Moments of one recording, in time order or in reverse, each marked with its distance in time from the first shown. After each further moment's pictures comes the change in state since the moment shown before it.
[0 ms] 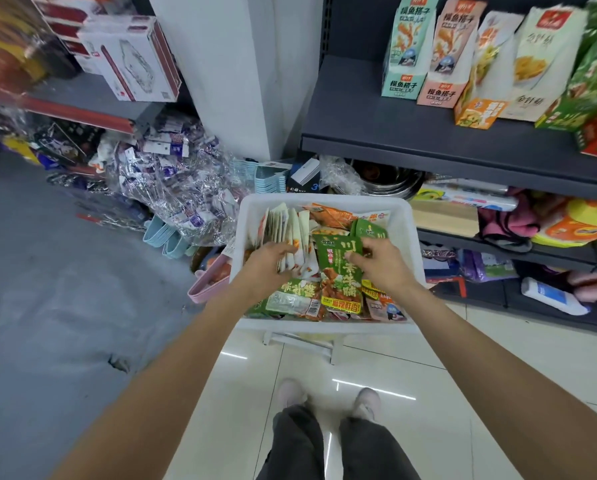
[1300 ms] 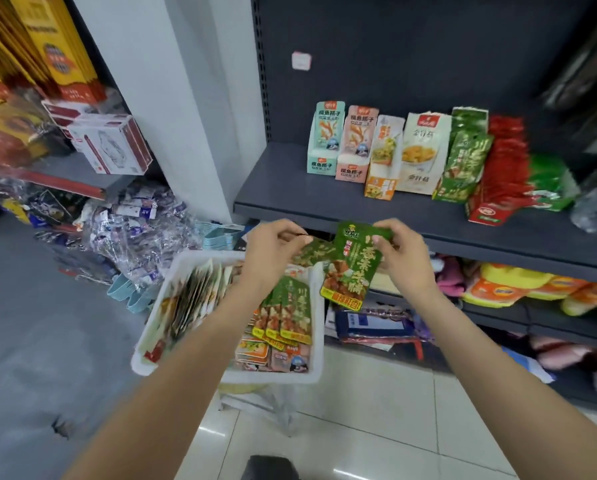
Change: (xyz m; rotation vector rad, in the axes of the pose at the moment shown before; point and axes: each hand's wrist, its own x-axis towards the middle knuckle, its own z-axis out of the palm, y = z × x) left_hand 0.032 0.227 0.056 -0.392 0.476 0.222; right_hand -0.023 0.043 -0.221 0.131 0.376 -0.278
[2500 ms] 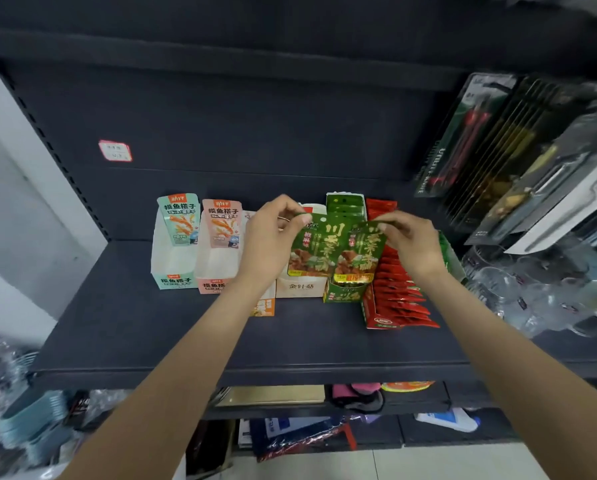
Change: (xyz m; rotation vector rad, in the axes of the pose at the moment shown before) left_hand 0.276 0.142 0.223 -0.071 -0.118 0.376; right_hand 0.277 0.102 -0.214 -0.068 0.282 0.061
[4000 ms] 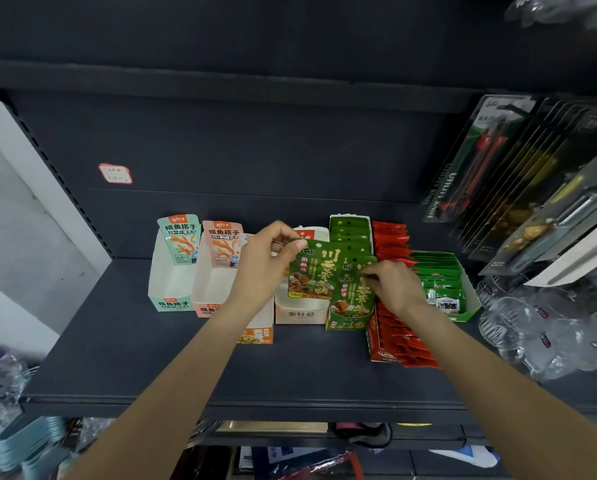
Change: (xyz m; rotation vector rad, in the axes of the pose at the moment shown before) left_hand 0.020 -0.013 0.008 -0.014 -0.037 -0.077; right_hand 0.023 0.026 0.022 -0.709 -0.340 -0.067
